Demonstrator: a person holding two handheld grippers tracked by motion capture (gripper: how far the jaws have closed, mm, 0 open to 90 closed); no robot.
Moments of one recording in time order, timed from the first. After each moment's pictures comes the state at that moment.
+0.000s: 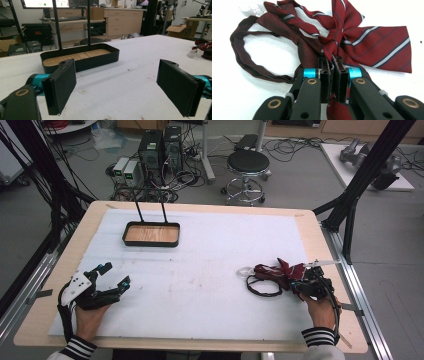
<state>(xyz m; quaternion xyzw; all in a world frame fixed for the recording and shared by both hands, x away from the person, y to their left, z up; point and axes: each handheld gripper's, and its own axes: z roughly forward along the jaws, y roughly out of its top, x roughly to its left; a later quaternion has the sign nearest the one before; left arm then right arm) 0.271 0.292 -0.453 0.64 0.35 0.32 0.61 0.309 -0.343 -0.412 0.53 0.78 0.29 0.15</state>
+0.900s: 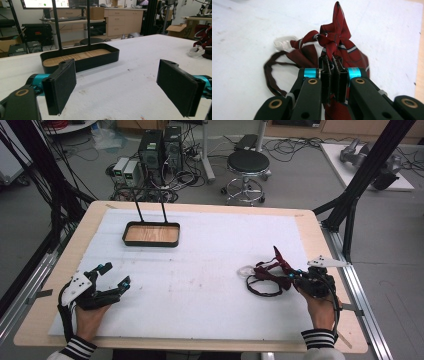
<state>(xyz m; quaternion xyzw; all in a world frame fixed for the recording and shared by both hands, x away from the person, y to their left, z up) 0.271 0.292 -0.453 0.64 0.34 0.32 0.61 0.296 -0.332 -0.386 0.47 0.76 0.40 0.20</state>
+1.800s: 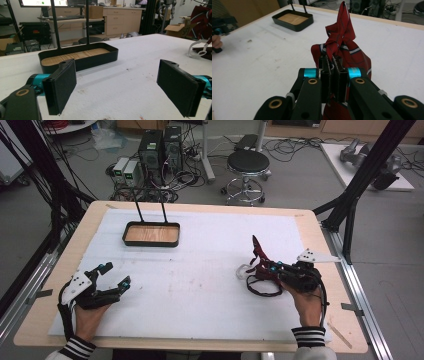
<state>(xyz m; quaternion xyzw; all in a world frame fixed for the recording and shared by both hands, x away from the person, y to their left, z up) 0.273 0.292 -0.452 0.64 0.35 0.31 0.61 0.299 -0.291 -0.365 0.39 0.75 0.52 0.15</state>
